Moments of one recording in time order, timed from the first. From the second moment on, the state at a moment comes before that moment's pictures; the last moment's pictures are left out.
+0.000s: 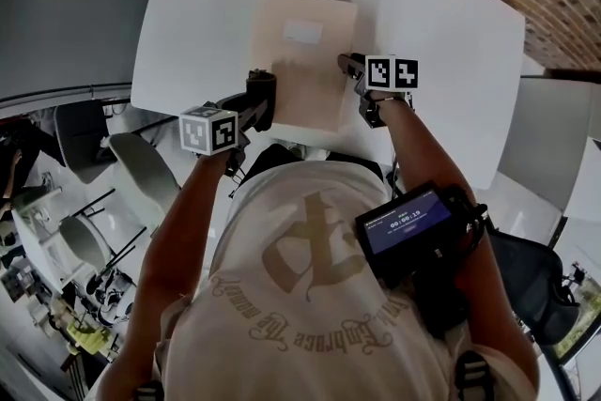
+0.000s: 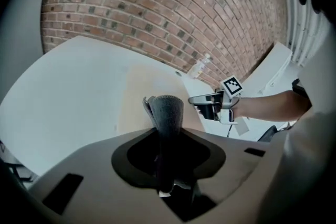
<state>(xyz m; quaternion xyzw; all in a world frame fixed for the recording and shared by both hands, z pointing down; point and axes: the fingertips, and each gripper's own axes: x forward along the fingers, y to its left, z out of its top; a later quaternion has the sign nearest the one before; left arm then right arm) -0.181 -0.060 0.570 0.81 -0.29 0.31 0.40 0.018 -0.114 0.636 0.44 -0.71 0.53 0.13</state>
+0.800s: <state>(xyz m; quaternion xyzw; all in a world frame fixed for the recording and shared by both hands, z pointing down) -0.099 0.007 0.600 0.81 -0.20 0.37 0.41 0.014 -0.114 0.635 0.41 -0.73 0.53 0.13</state>
